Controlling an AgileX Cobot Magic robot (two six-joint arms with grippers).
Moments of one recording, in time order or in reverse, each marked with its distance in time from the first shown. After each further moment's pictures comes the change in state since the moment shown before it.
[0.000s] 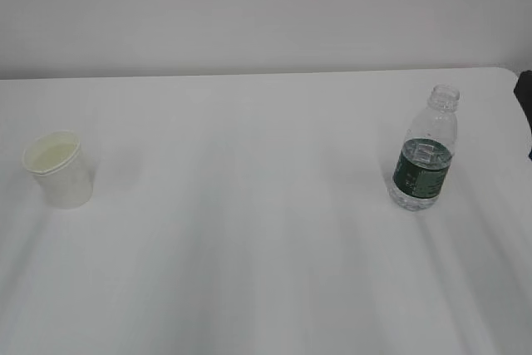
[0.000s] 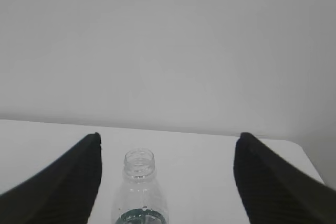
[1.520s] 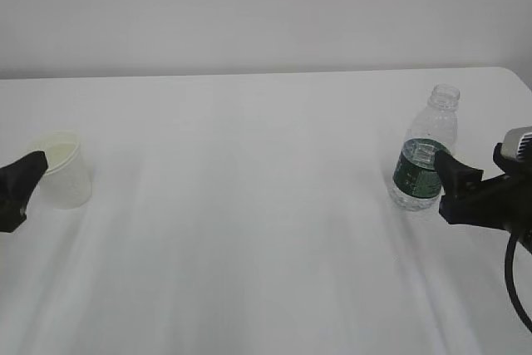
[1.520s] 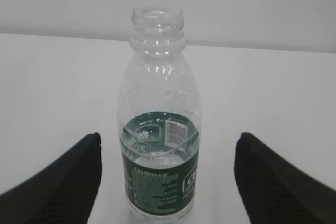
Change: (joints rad) left arm 0.000 0.897 0.211 -0.051 -0.896 0.002; right arm 0.000 0.675 -0.009 -0.103 -0.432 0.200
